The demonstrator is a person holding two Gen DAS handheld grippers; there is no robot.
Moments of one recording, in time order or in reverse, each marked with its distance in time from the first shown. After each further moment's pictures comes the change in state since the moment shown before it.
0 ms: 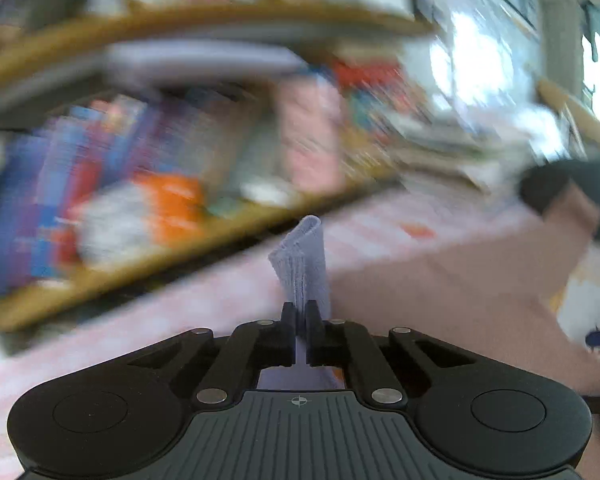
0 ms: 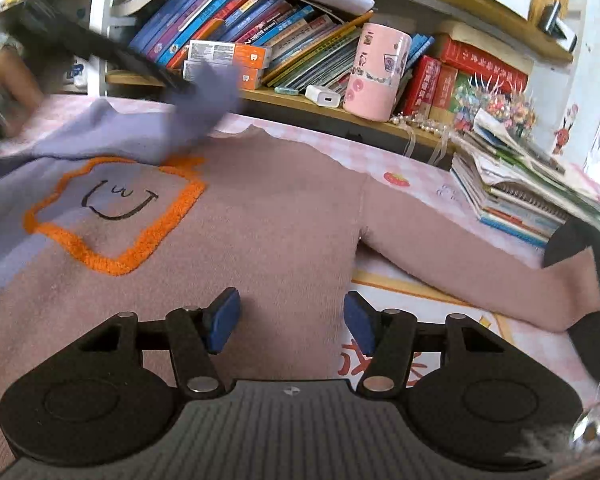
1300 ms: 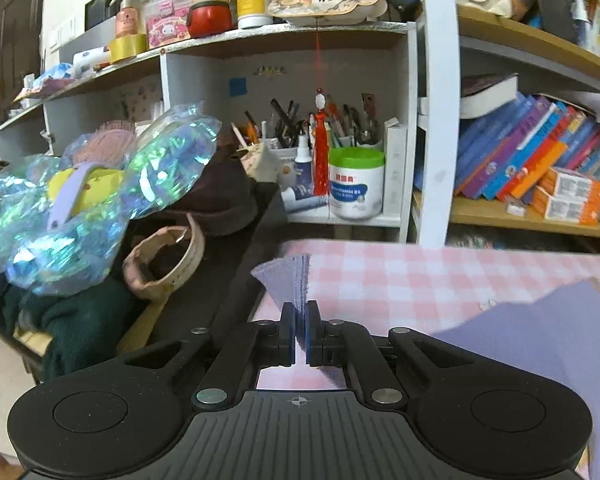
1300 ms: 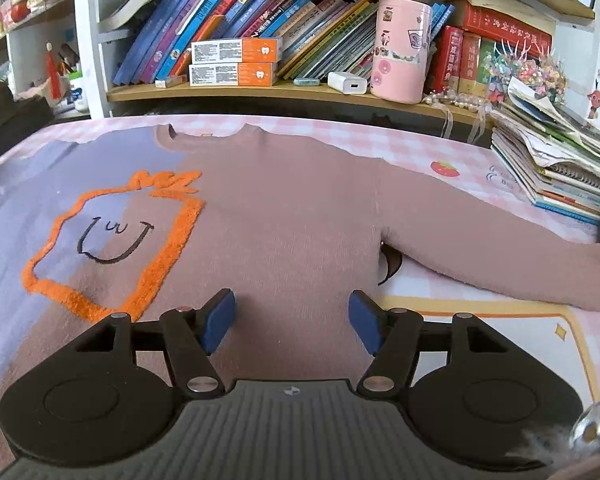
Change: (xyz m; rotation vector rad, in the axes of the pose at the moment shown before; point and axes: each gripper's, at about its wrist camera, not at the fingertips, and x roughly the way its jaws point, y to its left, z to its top) left arm -0.173 0.244 -0.143 -0.394 0.142 0.606; right arm 0.037 0.014 0.033 0.133 0.044 0.118
